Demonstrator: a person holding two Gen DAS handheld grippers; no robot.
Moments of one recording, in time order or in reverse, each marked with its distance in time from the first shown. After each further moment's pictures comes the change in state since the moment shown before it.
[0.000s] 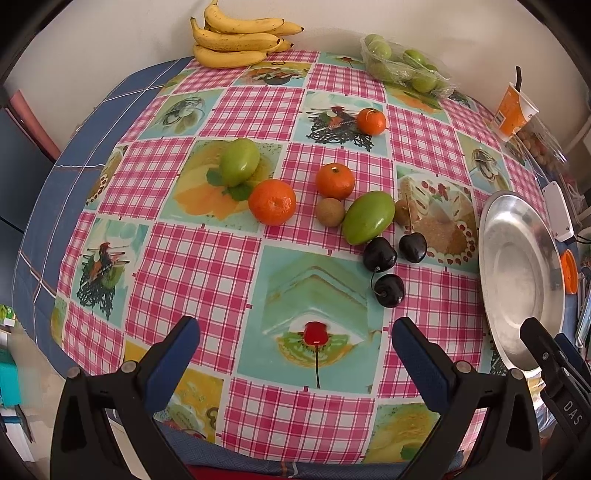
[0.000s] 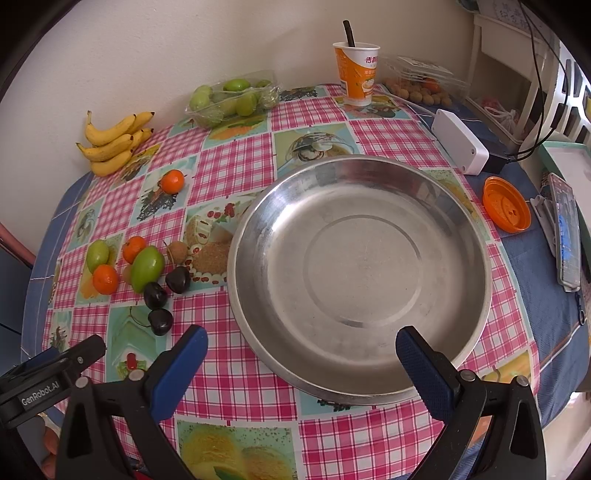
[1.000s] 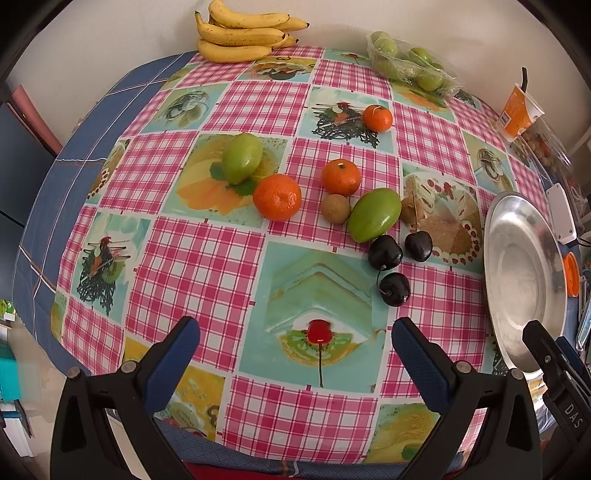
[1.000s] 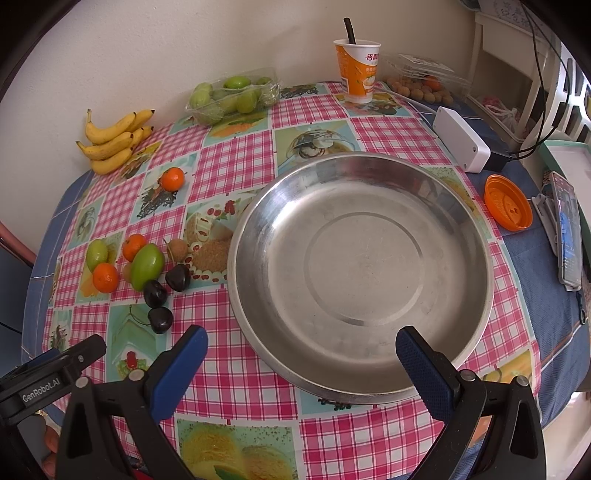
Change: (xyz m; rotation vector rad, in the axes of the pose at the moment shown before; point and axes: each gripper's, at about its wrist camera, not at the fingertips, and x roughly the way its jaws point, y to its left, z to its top) left arm 0.005 0.003 -0.002 -0.011 0.011 0.006; right arm 0.002 0.000 -0.001 0.000 0.000 0.000
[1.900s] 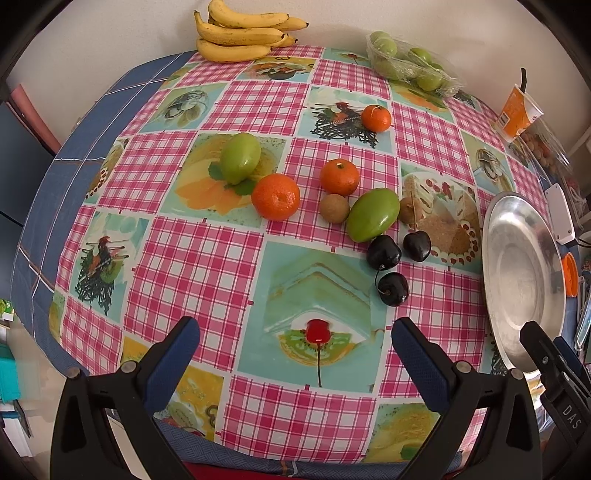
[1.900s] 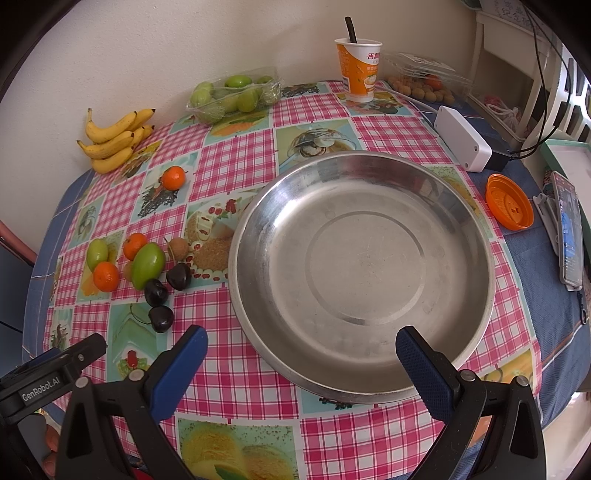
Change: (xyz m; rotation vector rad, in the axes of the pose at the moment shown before) left arm 0.000 0.001 0.000 0.002 0.000 -0.007; right arm 0.002 0.001 -0.001 -0.002 0.004 0.002
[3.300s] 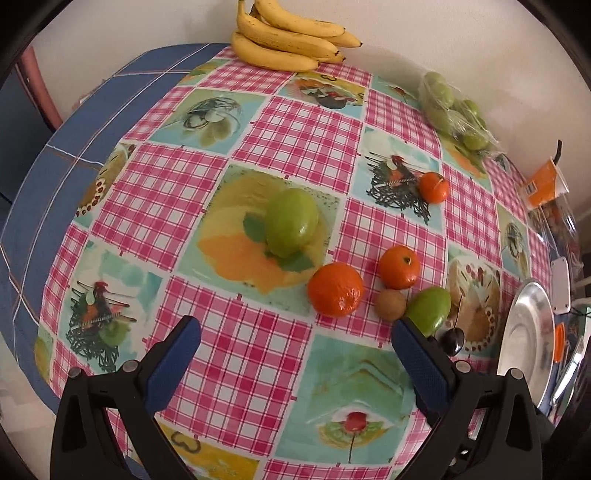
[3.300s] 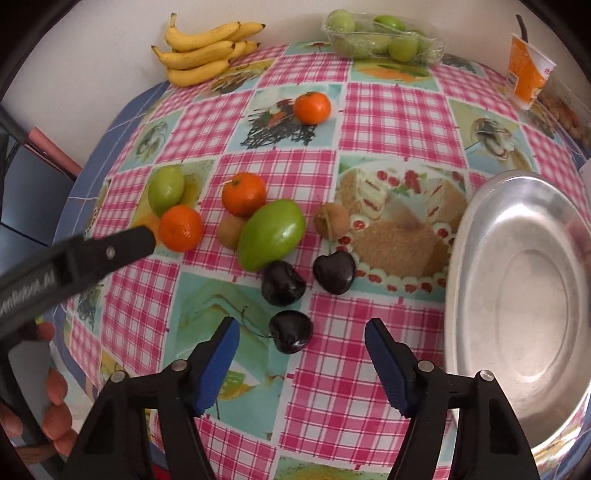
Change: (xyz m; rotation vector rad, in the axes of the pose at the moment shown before) left arm 0.032 0.062 0.068 -0.145 -0.015 -0.086; right arm 0.071 0.129 0.017 -0.266 0.222 0.205
